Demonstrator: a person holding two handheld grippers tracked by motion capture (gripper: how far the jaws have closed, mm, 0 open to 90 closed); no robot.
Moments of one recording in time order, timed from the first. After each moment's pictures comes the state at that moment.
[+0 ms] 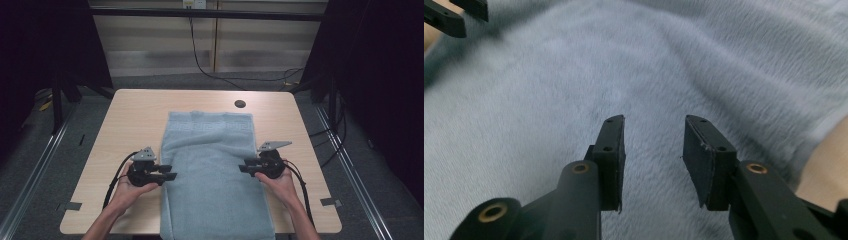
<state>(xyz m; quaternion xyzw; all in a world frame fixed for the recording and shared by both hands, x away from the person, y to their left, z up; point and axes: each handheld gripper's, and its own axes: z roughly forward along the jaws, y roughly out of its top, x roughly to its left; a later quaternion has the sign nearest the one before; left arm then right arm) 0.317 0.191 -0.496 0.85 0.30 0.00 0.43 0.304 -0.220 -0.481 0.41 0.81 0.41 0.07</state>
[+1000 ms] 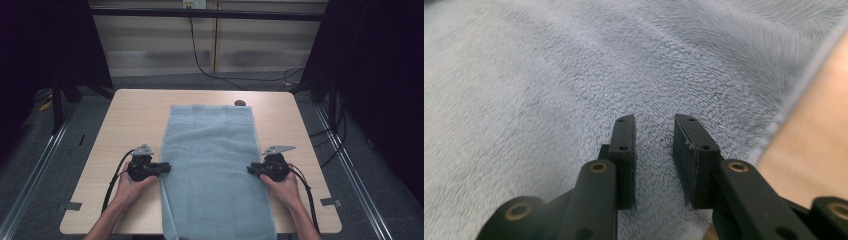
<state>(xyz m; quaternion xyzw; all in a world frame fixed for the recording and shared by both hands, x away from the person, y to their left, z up) 0.339 0.198 -0.510 0.84 0.33 0.03 0.43 0.298 -0.242 -0.502 0.44 0.81 0.38 0.09</state>
